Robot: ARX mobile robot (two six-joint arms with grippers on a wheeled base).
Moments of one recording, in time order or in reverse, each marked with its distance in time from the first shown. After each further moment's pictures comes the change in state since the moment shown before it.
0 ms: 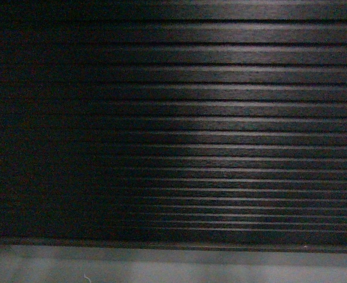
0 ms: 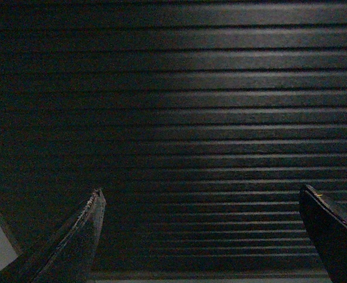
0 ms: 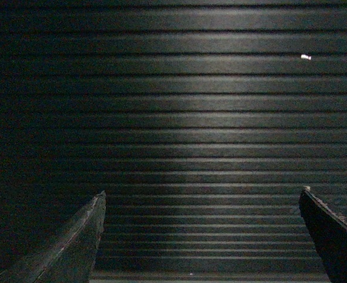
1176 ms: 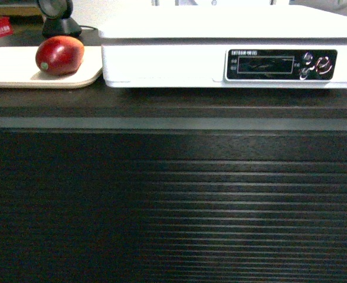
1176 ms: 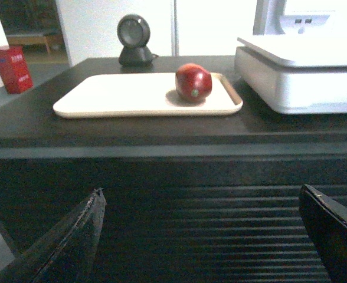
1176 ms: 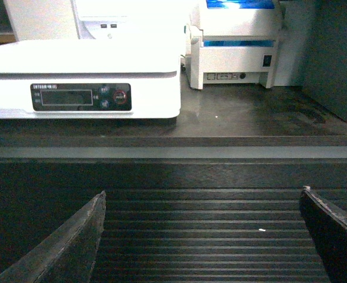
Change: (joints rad) left arm 0.000 0.000 0.000 0.003 0.000 0.000; right arm 0.000 0.000 0.000 0.003 0.000 0.000
